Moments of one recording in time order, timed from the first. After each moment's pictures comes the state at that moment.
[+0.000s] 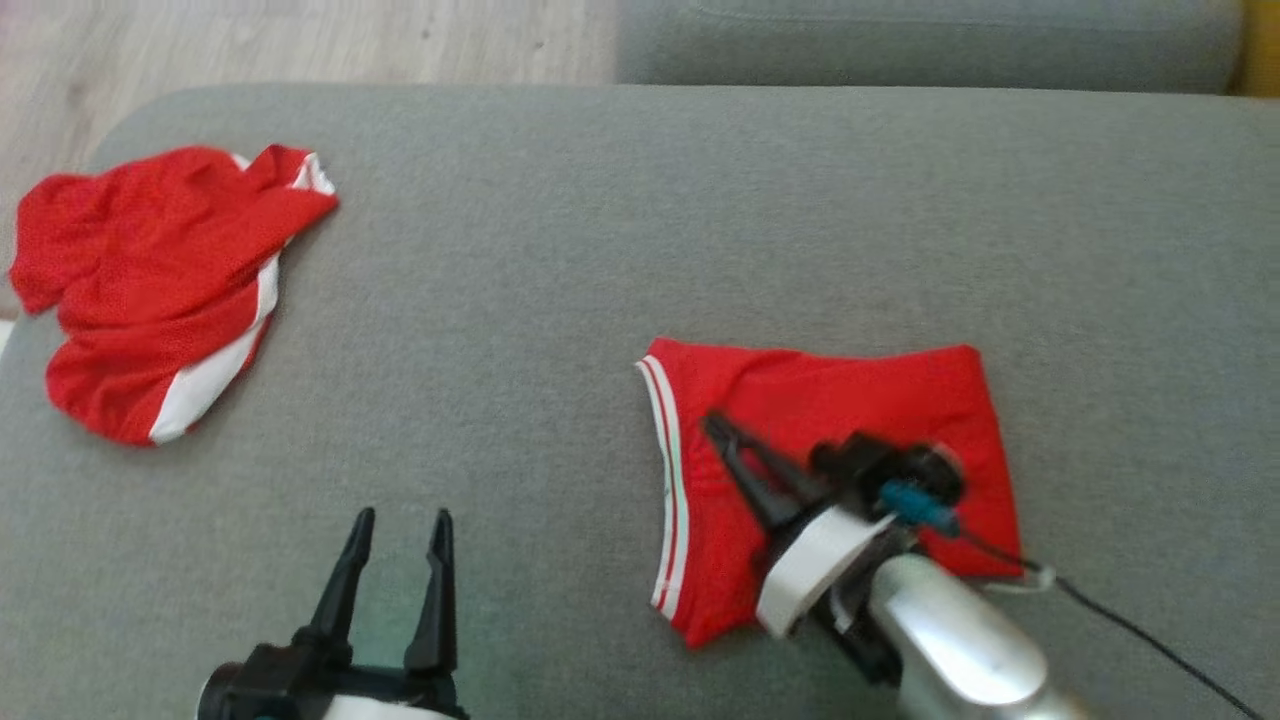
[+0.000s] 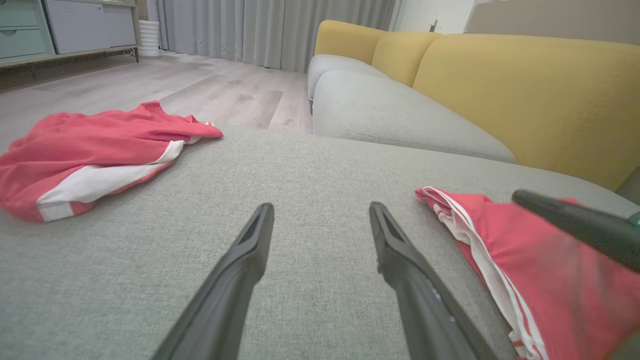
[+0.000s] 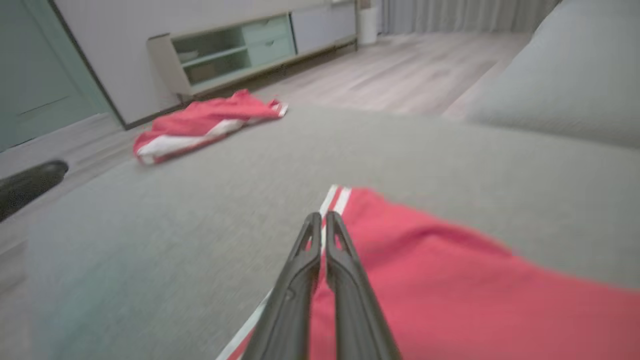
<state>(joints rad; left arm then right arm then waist) 0.11 0.05 -0.17 0.15 -0.22 -0.10 -0.25 -0.38 -0.07 0.69 0.63 0.31 0.12 -0.25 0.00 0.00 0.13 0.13</state>
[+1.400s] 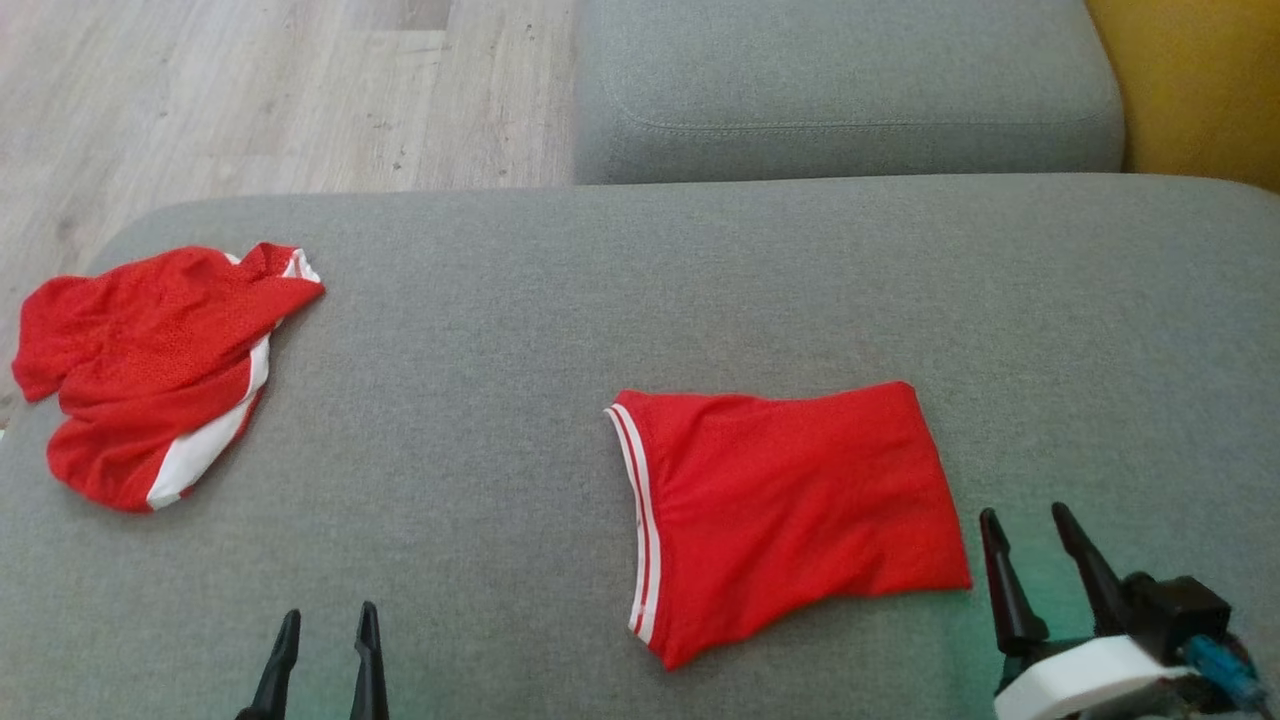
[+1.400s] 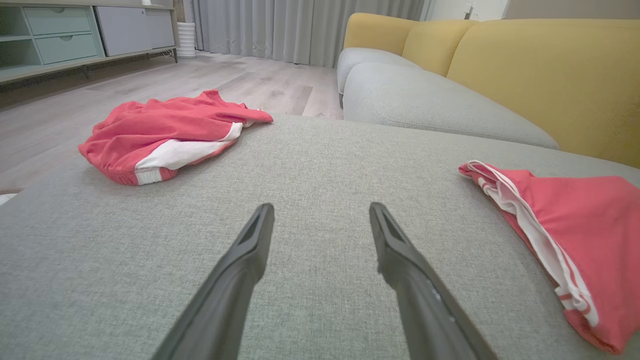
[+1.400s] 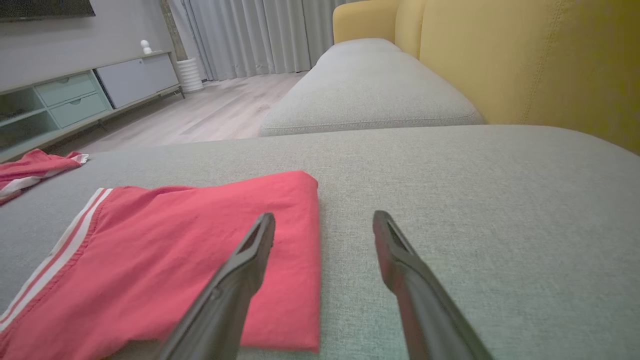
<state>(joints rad) 0.20 0.05 -0.03 0.25 -0.19 -0.09 -0.25 0.07 -0.16 0.10 0.36 0.23 0.12 -0.25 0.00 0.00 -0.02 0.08</state>
